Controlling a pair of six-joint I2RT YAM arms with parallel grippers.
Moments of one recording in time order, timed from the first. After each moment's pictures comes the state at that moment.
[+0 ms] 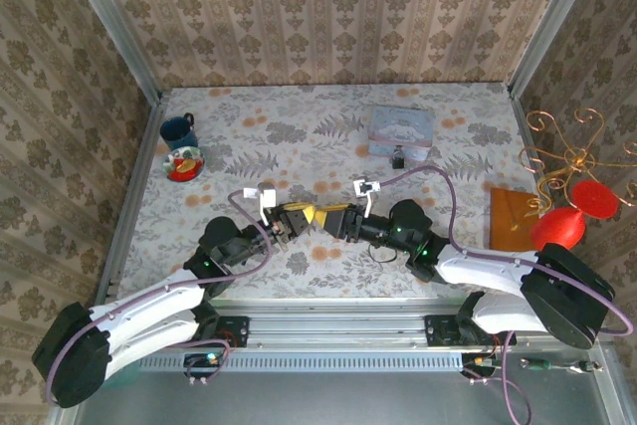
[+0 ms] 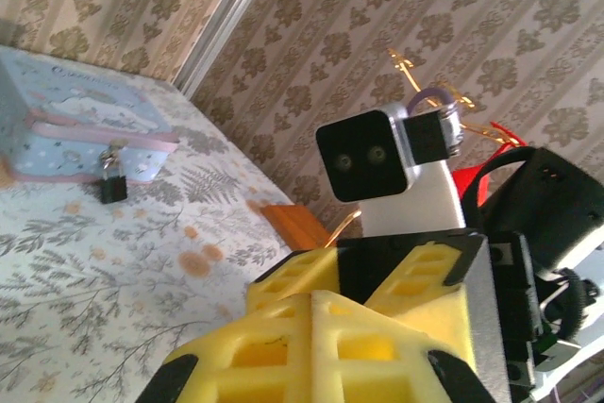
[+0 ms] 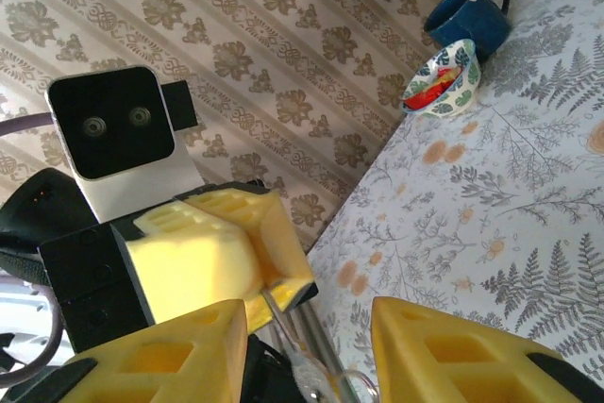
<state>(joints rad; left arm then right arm) -0.82 0.86 0.26 0.71 0.33 -0.67 0.82 1.25 0.42 0.84 -0.31 0.87</state>
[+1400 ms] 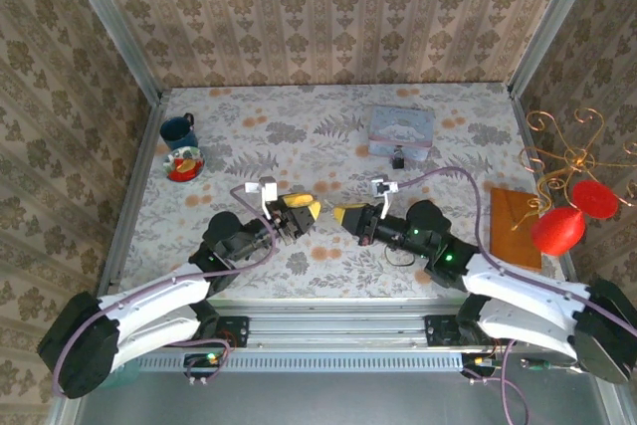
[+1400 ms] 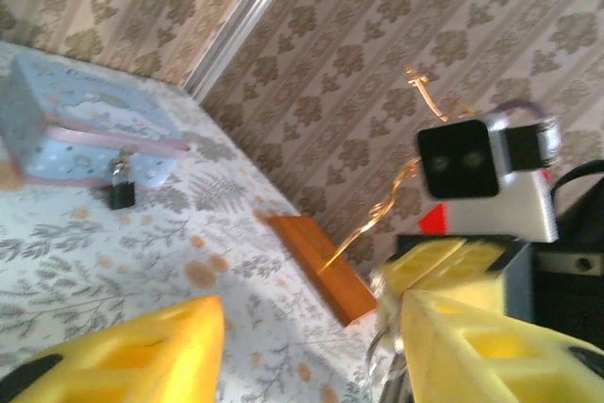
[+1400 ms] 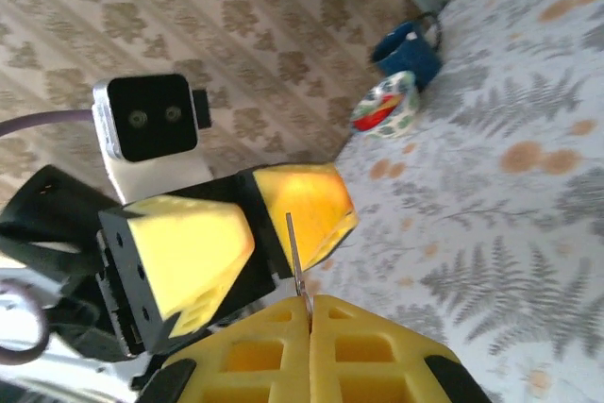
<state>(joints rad) -0.80 0.92 0.29 0.70 0.29 -0.70 0.82 0.94 0.48 0.37 -0.16 0.74</state>
